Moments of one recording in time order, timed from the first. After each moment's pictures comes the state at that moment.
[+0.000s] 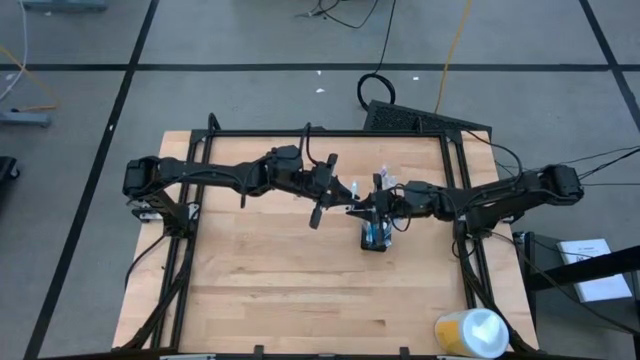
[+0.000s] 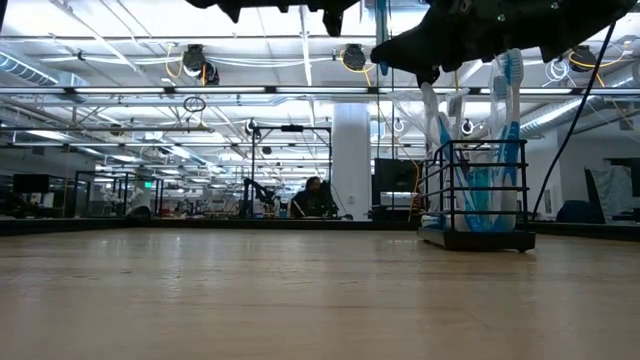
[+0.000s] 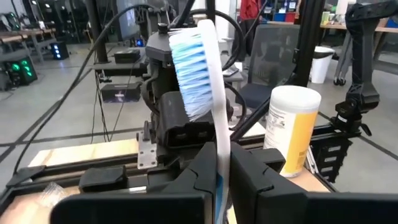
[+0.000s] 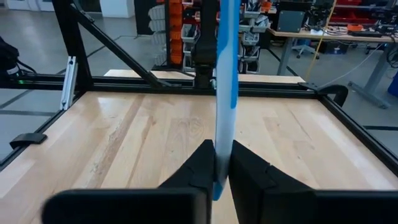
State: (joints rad) left arm 0.10 1.64 1.25 0.32 0.38 0.06; right arm 0.03 1.21 0.58 0.48 0.03 -0.03
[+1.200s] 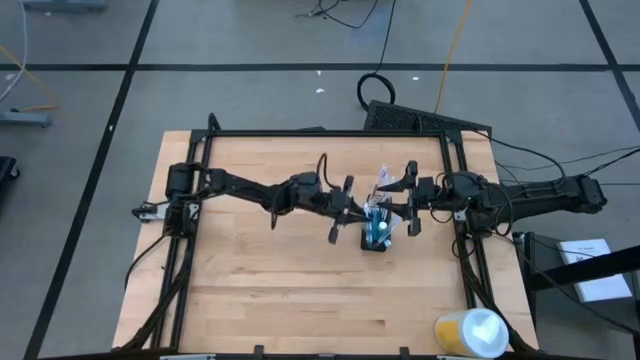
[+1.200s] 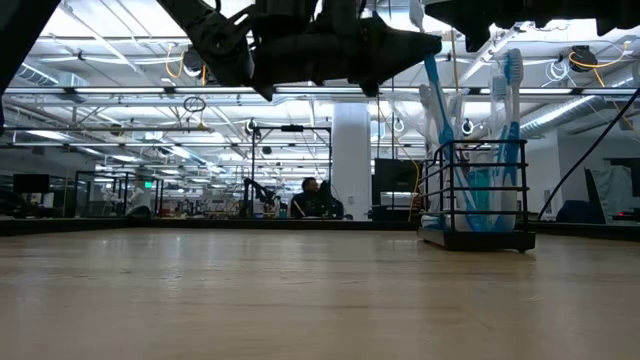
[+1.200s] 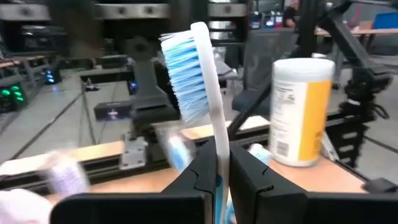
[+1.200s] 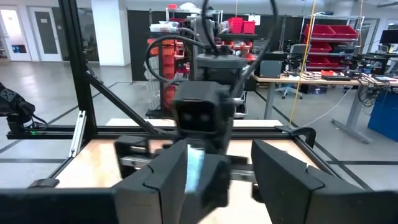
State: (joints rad) left arm 0.06 1.97 1.17 0.83 0.39 0.10; right arm 0.03 0.76 0.50 0.31 0.05 -0.01
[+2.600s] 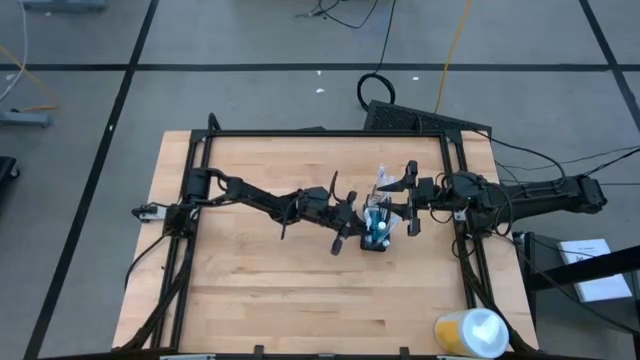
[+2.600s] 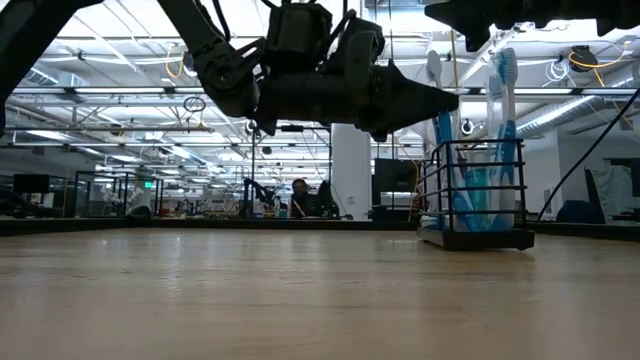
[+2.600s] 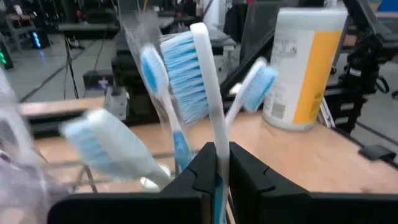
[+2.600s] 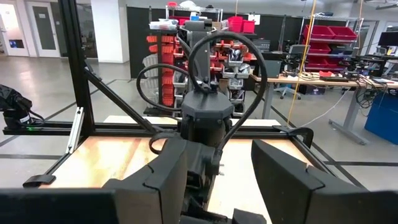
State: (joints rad) left arm 0.03 2.11 1.17 0.85 0.36 0.05; right arm 0.03 0.76 0.50 0.31 0.06 -0.03
